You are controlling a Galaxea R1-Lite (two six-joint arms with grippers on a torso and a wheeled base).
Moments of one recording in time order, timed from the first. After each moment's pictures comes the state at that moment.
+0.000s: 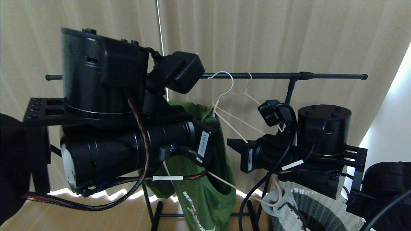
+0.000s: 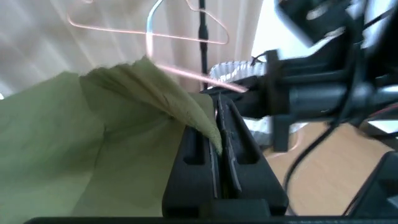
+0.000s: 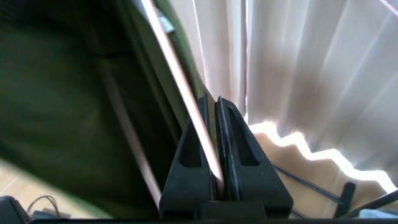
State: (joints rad) left arm -0.86 1.57 -1.11 -0.14 0.13 -0.01; right arm 0.74 1.73 -0.80 -0.64 -0.06 0.30
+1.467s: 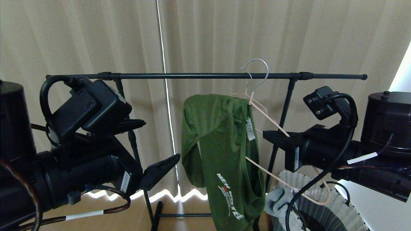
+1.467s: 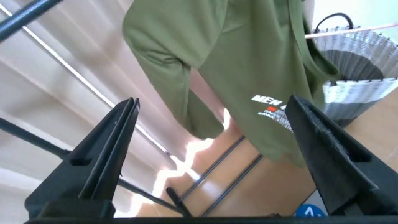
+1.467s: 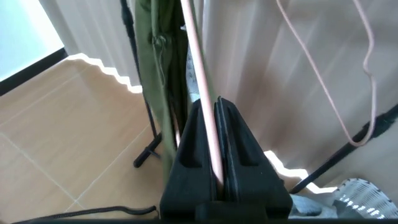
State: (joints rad) left arm -0.73 1.28 -0.74 -0.27 0.13 0.32; right arm 0.63 1.49 -0.72 -0.50 -0.06 0.09
